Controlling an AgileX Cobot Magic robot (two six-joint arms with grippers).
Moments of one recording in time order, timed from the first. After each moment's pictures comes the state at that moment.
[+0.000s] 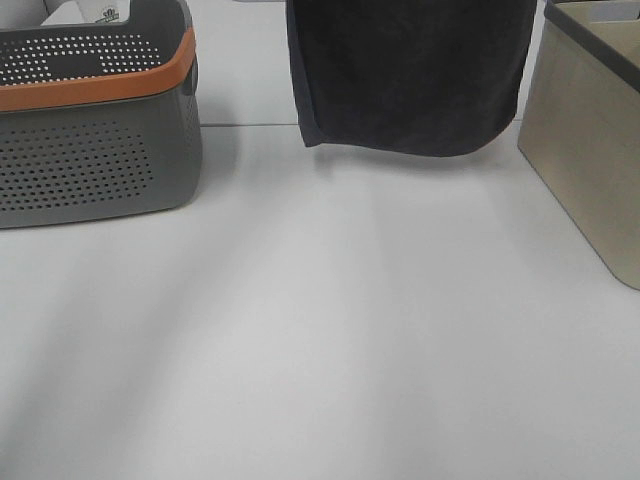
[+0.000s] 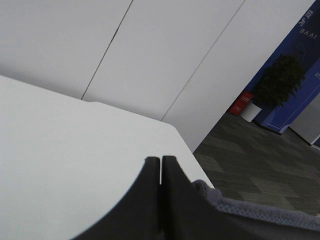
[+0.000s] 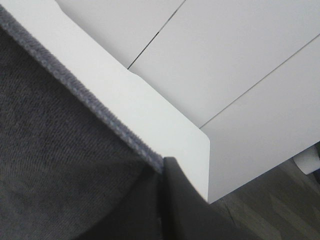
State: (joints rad) left arm -0.40 2.01 -1.71 0.17 -0.21 -0.72; right arm 0.18 1.62 -1.38 -0.88 0.10 0.17
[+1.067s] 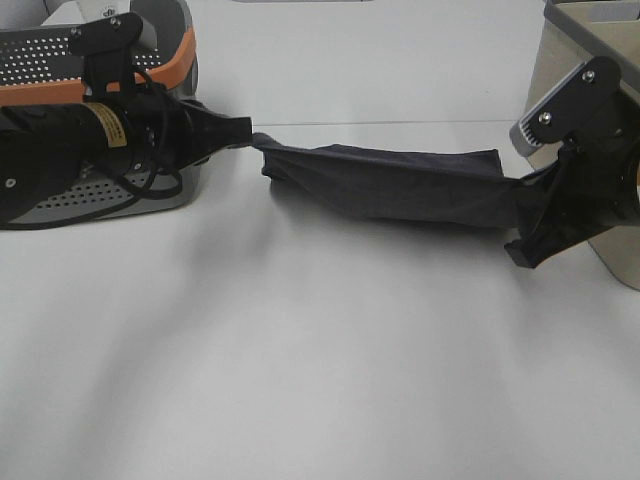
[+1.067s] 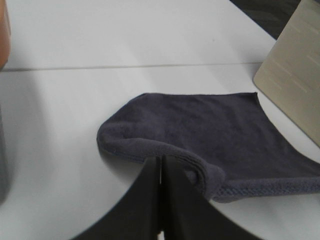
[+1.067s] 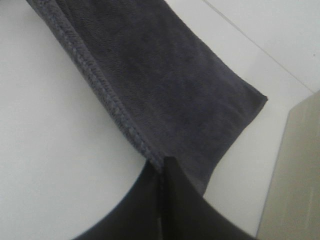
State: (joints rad) left arm -0.45 1.80 -0.86 0.23 -0.49 -0.51; right arm 0.19 1.44 -0.55 -0.77 -0.19 0.18
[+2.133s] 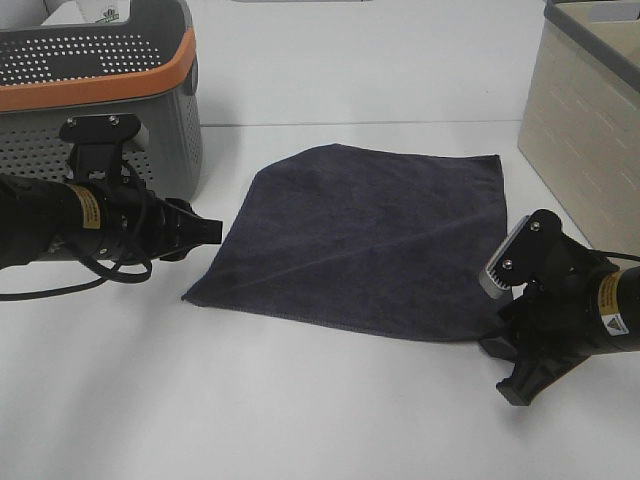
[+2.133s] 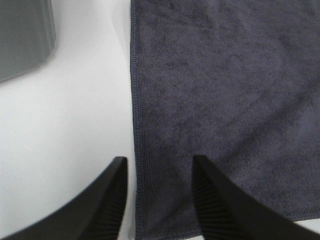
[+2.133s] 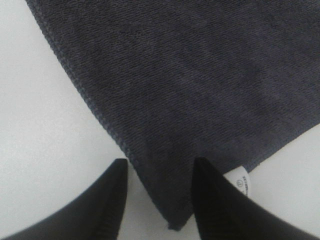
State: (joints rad) left arm -0.44 1.80 -0.72 0.27 -0.31 -0.51; right arm 0.19 1.71 -0.40 -0.84 -0.35 0.18
